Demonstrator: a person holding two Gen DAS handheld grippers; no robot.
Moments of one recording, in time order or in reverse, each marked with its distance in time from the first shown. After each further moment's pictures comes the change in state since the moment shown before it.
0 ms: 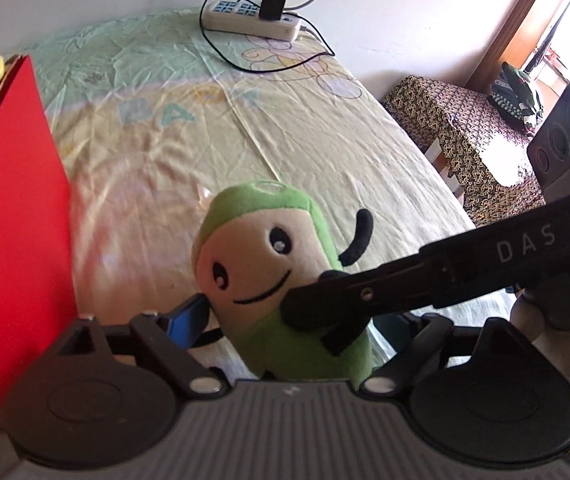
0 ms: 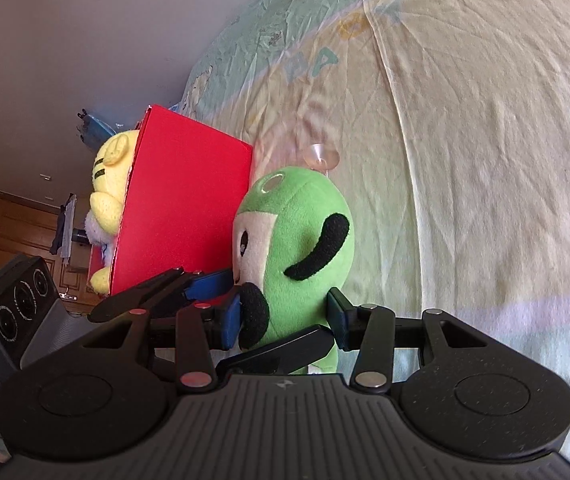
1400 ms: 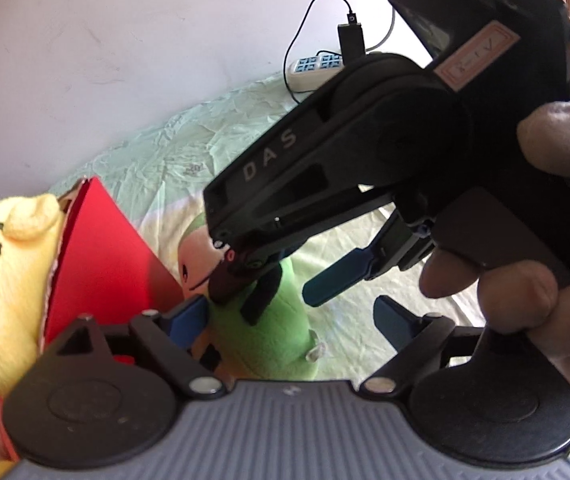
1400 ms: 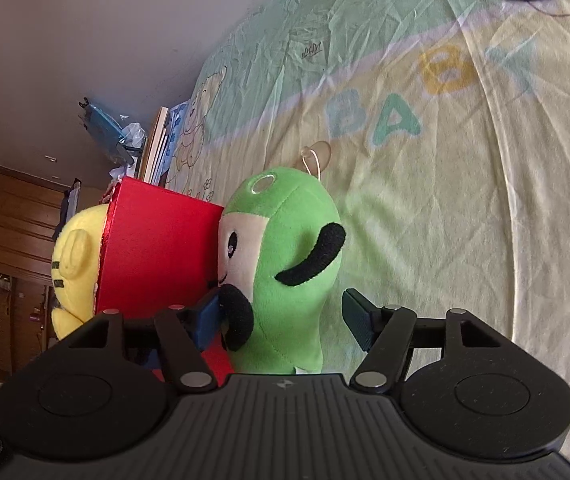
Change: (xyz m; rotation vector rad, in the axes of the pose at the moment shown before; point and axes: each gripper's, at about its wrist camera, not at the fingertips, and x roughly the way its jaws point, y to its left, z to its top) left arm 0.023 0.014 0.042 0.173 -0.153 0.469; right arm 0.085 0.011 0.108 -0.058 0.086 0.062
